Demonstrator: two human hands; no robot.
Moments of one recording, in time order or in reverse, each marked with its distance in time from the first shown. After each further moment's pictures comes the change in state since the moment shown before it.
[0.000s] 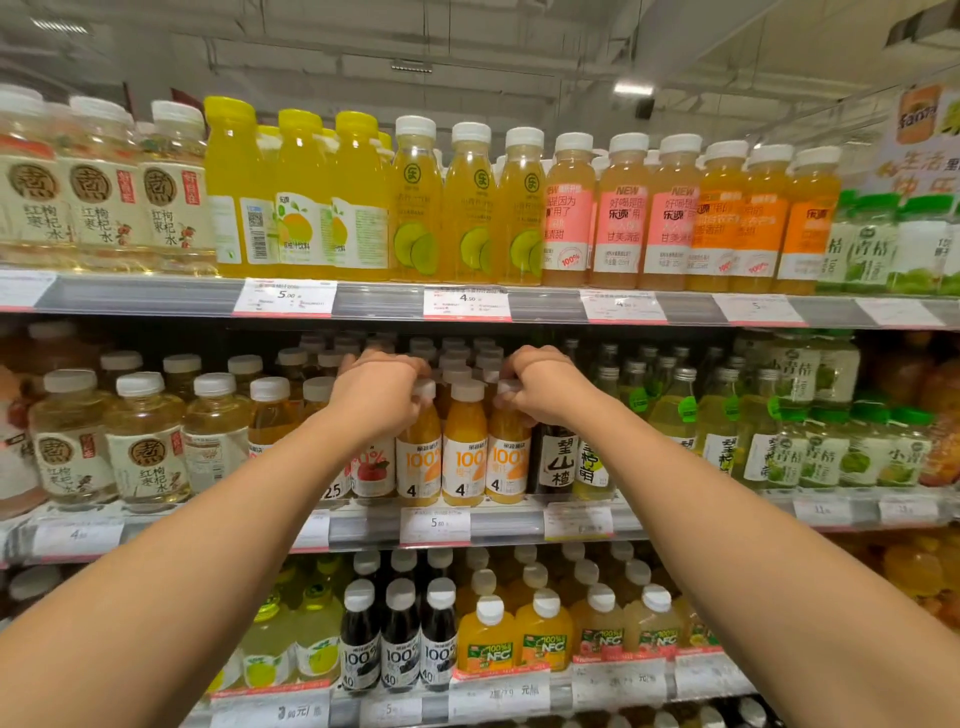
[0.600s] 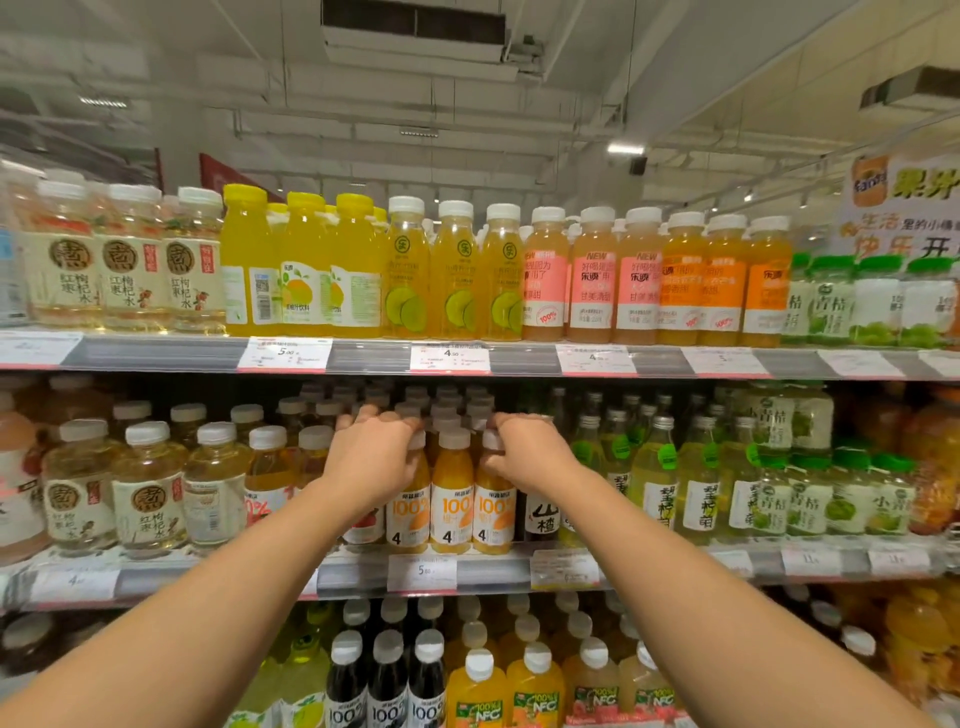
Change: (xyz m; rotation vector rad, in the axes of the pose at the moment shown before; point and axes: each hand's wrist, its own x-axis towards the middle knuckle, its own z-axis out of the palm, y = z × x) left_hand -0.014 0.011 0.012 0.106 0.084 -0.014; right_hand -0.022 0.006 0.017 0.039 0.066 -0.061
